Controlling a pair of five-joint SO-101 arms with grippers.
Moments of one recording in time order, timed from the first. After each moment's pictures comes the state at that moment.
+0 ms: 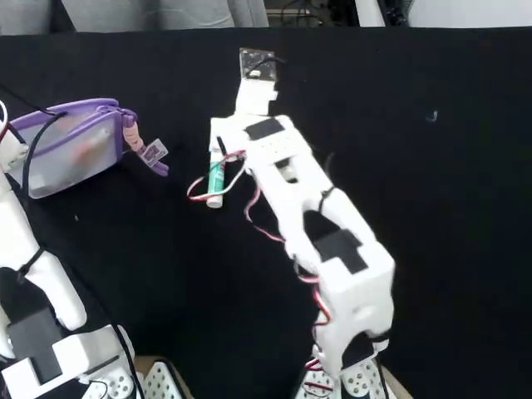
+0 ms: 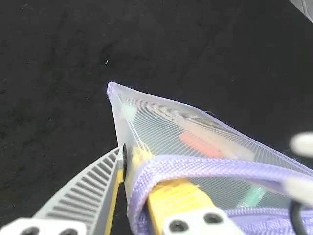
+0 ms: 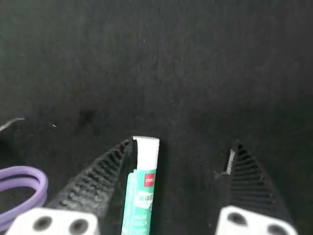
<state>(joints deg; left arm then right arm) -34.0 -12.4 -21.3 96.7 12.9 -24.3 25.5 -4.4 45.7 -24.5</state>
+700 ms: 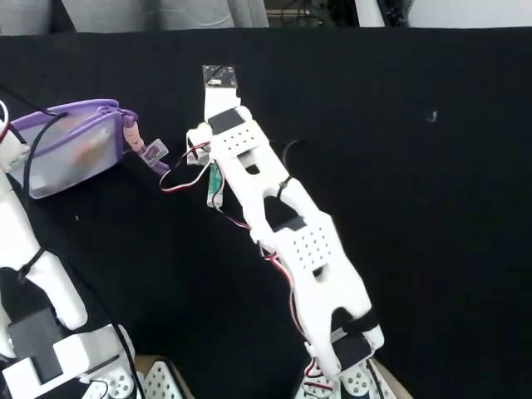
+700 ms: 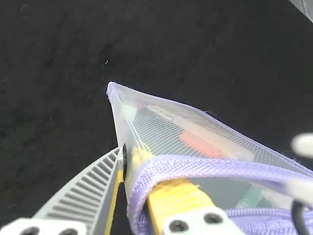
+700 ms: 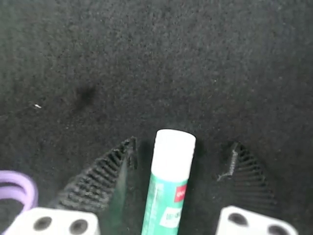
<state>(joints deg) -34.0 -12.4 -21.2 96.7 12.9 -29.1 55.5 -44.2 68.8 -24.7</state>
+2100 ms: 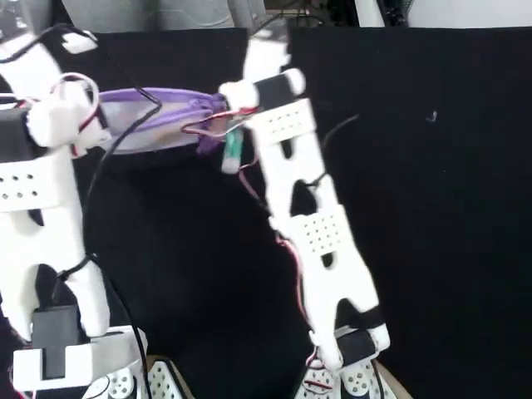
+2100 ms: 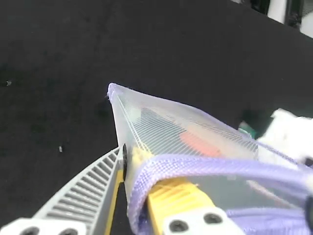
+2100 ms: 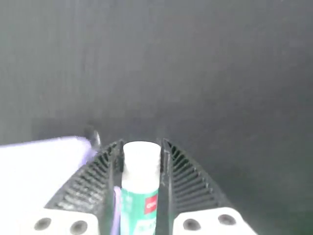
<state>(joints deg) -11.6 -12.6 -30.5 100.7 14.8 -20.8 63.8 -92.9 99.1 -24.7</state>
